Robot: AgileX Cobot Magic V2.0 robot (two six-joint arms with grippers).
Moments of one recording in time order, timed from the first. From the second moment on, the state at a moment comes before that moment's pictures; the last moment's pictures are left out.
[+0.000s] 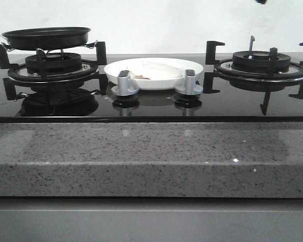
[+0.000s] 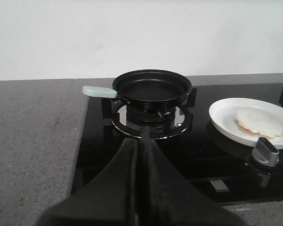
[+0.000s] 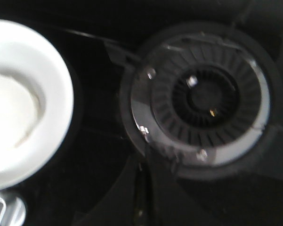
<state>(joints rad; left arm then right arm) -0.10 0.20 -0.50 -0.13 0.48 0.10 0.17 1.82 -1.97 0.02 1.25 0.02</state>
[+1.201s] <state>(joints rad) -0.10 0.20 -0.50 -0.13 0.48 0.10 0.17 0.43 -0.54 0.02 0.67 0.04</state>
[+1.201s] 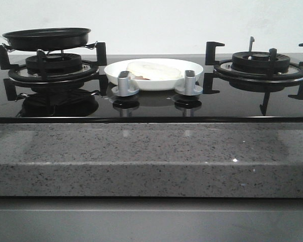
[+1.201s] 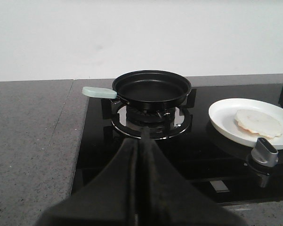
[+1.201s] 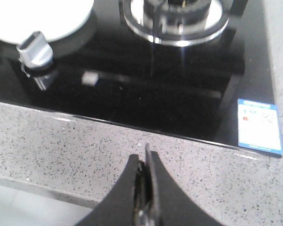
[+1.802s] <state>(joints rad) -0.10 0.20 -0.50 -0.13 0.48 0.10 0.17 0.14 -0.40 0.02 0.56 0.04</state>
